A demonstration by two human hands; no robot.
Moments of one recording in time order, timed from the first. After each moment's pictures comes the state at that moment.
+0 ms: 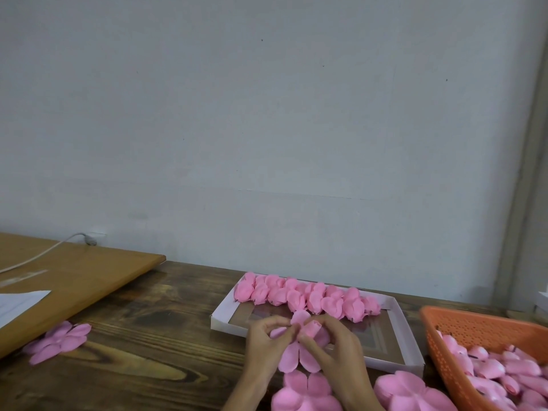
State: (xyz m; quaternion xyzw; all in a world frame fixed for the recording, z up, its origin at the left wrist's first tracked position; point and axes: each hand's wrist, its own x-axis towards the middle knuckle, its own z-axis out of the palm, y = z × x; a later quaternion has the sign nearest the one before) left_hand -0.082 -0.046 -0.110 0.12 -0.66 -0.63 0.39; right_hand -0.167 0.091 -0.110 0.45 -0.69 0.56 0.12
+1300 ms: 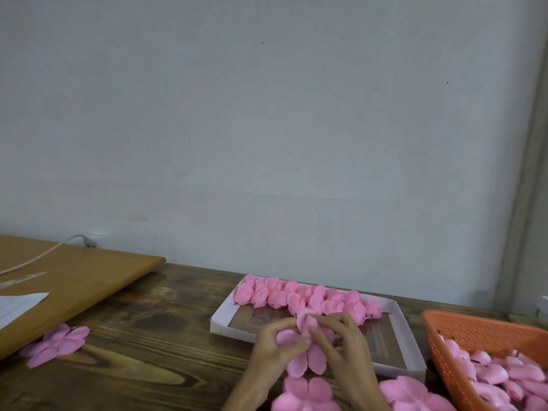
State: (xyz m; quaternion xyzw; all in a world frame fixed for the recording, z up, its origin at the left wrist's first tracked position) left_hand -0.066 -0.034 -0.094 -0.01 -0.69 -0.65 0.33; right_hand -0.163 0.097 -0.089 0.41 -0.70 0.58 0.10
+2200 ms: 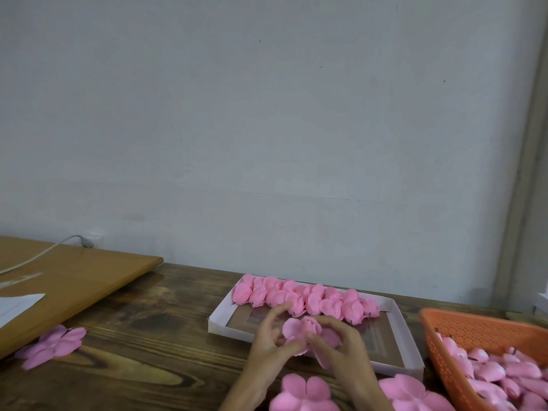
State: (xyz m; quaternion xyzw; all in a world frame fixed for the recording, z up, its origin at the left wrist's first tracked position) left_hand -0.076 -0.041 -0.109 0.07 -0.65 -0.69 0.32; right_hand -0.165 0.097 -0.091 0.39 -0.65 0.65 -0.04
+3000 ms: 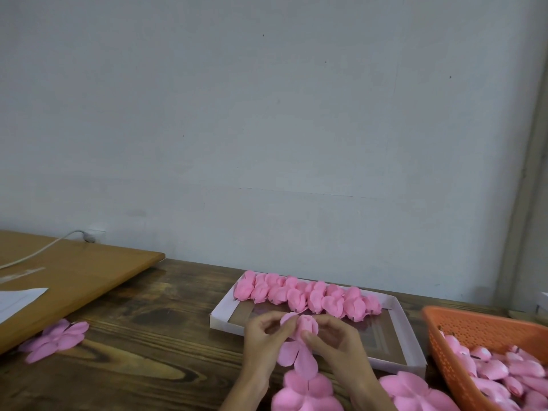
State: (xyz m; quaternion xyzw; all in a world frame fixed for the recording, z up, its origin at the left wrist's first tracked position) left_hand -0.079 -0.045 -0.109 0.12 -0.62 -0.65 0.42; right_hand -0.163 0.090 -0.098 0.40 -0.55 0.72 -0.14
